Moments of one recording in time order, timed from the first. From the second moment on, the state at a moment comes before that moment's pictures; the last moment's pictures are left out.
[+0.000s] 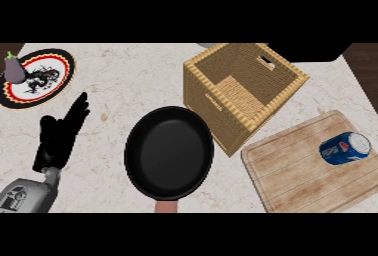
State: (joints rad) left arm -0.17 0.48 -0.24 -1.40 0.22 0.25 0.16; right arm -0.05 -0.92 -0.35 -1.41 -0.23 0.58 -0.57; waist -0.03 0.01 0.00
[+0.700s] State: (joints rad) left arm -0.25 0.46 -0.23 -1.36 0.20 0.23 0.19; right arm 0.08 -1.20 -0.20 -1.32 0.00 0.54 -0.76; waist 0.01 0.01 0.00
